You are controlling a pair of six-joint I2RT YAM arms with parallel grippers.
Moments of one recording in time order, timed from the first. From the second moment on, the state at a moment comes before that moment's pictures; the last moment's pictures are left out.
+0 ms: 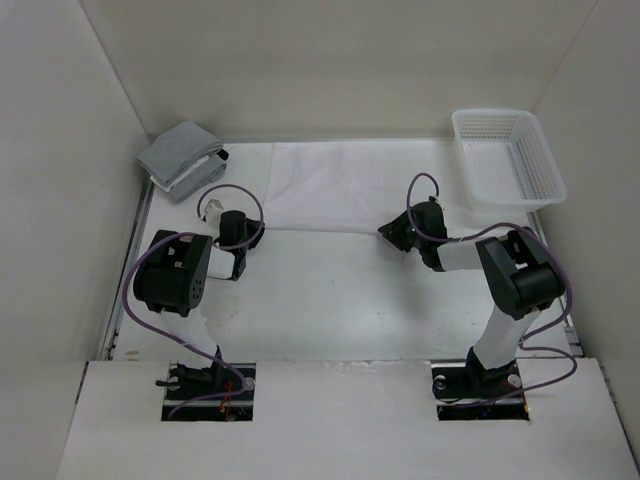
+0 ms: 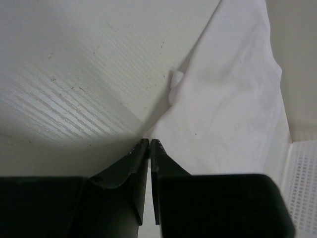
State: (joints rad) left arm -0.17 1.81 0.60 0.72 -0.14 -1.08; right arm 0.32 1.78 0.74 0.46 -0.06 1.05
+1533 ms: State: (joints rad) left arm -0.34 0.59 0.58 -0.04 -0.24 -0.90; right arm 0.66 0.79 0.78 -0.16 0.30 0.71
